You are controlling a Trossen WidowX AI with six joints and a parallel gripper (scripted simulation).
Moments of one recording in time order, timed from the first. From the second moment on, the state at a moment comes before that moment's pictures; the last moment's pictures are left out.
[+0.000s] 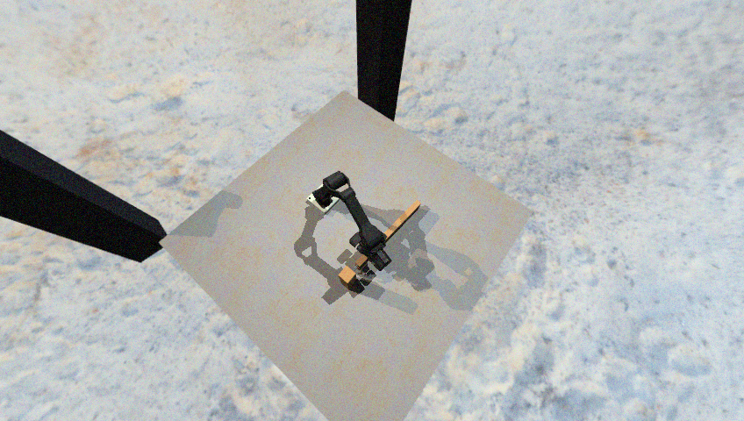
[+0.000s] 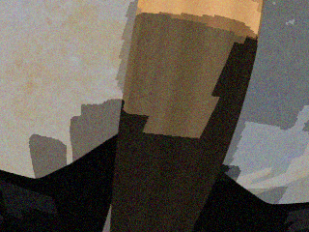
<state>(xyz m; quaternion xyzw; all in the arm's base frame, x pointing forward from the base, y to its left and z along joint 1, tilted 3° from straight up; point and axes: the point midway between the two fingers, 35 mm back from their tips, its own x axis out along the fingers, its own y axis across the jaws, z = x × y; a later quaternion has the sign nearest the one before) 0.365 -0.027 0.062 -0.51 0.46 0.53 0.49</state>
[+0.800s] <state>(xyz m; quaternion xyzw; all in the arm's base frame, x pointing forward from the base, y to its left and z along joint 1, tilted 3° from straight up) 0.365 -0.028 0.066 -0.51 0.46 0.53 0.49</state>
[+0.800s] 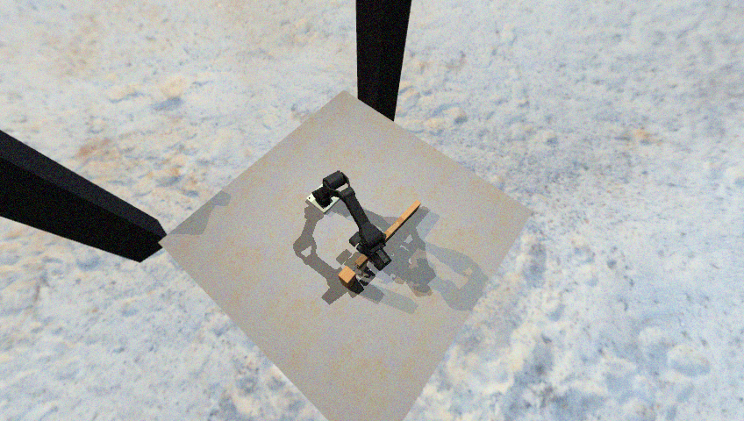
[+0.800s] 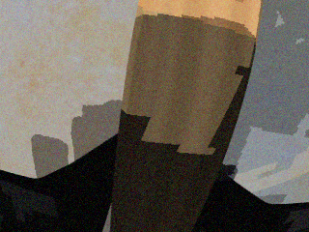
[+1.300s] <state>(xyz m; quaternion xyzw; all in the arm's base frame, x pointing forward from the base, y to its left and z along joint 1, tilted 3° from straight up) 0.365 -0.028 0.068 -0.51 0.46 0.53 0.49</state>
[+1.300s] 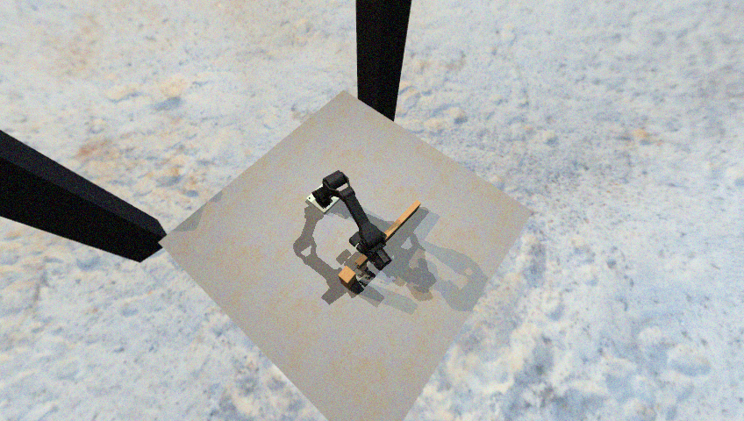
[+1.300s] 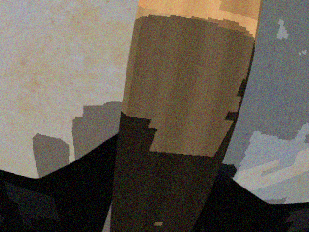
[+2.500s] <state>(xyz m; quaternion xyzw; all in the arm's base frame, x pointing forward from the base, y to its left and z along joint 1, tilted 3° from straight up) 0.365 -0.028 0.074 -0.51 0.46 0.53 0.49</state>
